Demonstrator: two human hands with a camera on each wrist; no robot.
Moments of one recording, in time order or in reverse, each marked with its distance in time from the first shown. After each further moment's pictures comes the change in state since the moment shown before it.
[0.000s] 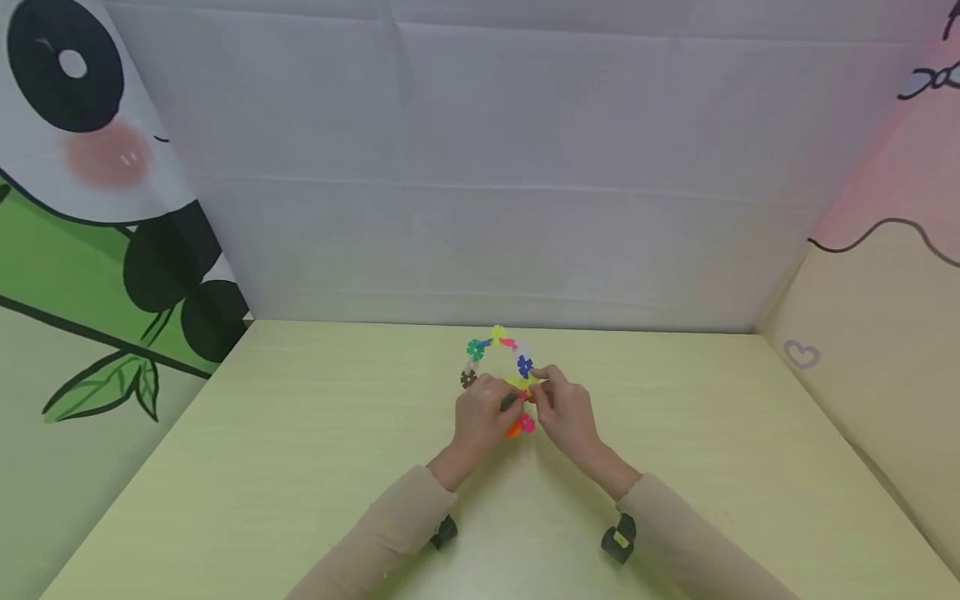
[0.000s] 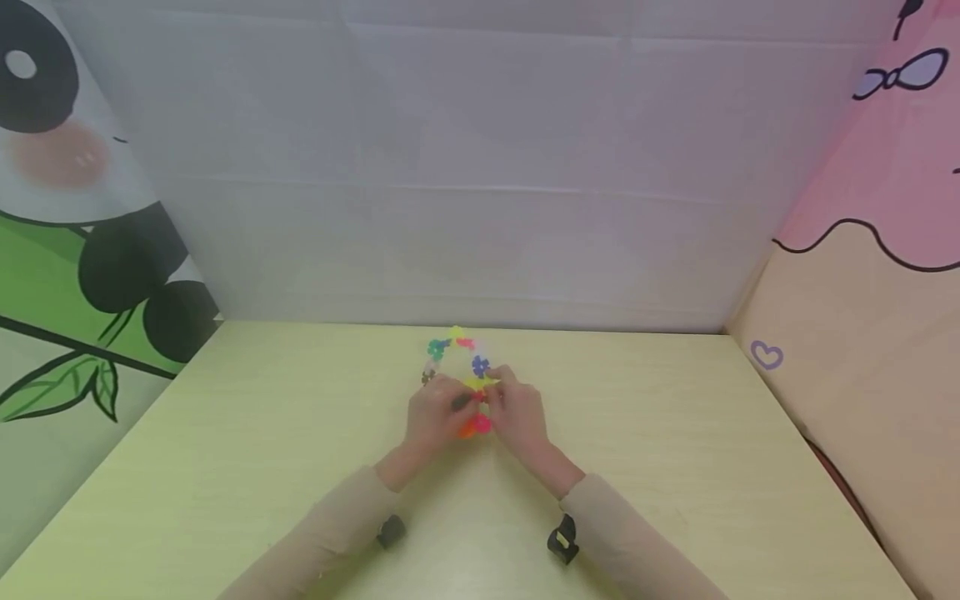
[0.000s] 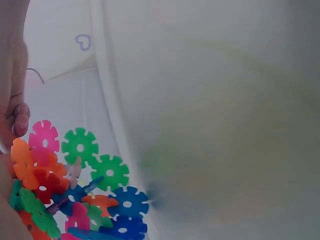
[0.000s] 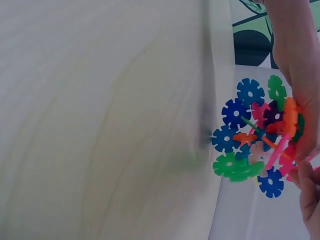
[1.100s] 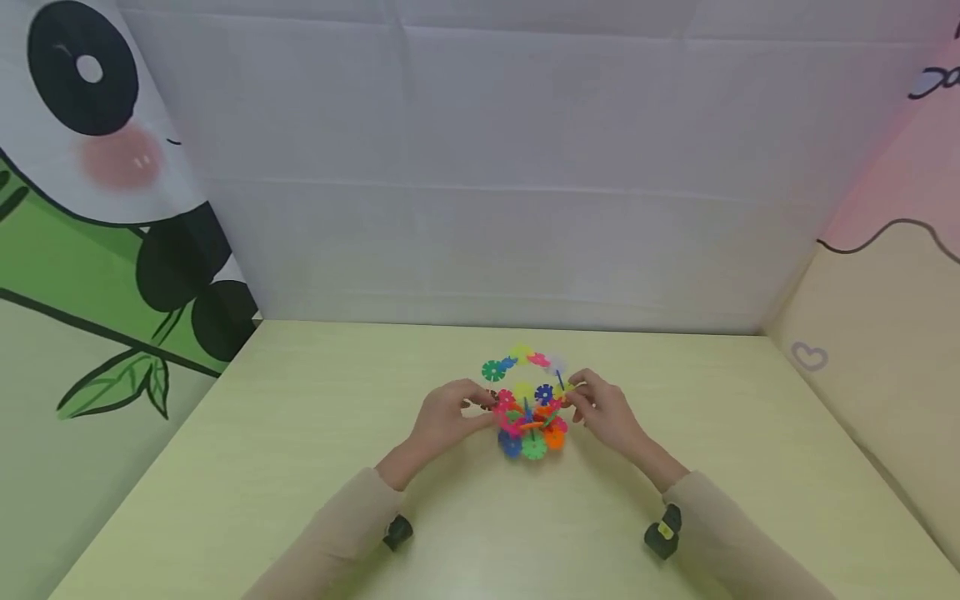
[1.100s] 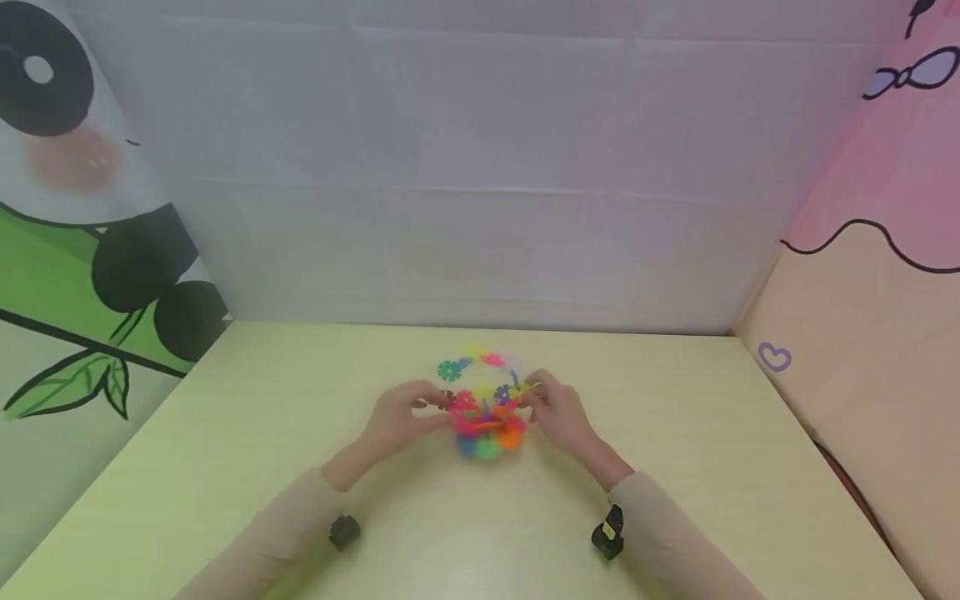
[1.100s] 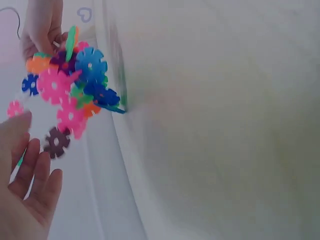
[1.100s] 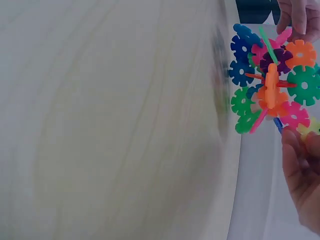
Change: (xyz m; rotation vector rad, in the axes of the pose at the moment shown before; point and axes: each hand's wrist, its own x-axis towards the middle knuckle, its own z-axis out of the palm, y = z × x) left_hand -0.016 -0.039 -0.042 -0.250 -0.271 -0.171; right_hand -0.007 0.045 -0.039 0.145 -0.305 0.228
